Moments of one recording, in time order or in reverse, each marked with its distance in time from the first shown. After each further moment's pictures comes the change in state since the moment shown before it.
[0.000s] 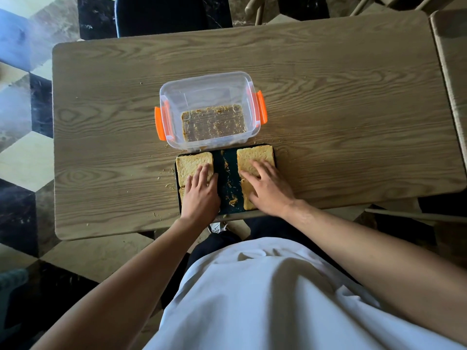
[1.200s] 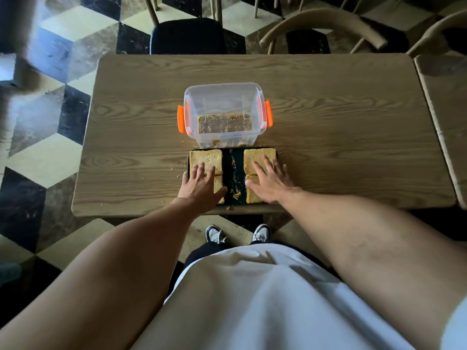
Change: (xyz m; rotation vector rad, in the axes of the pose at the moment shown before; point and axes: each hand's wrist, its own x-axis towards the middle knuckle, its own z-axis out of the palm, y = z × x) left_hand -0.025 -0.016 -0.018 -0.003 -0.090 -0.117; right_hand -0.007 -0.014 -0.018 0.003 -0.170 0.198
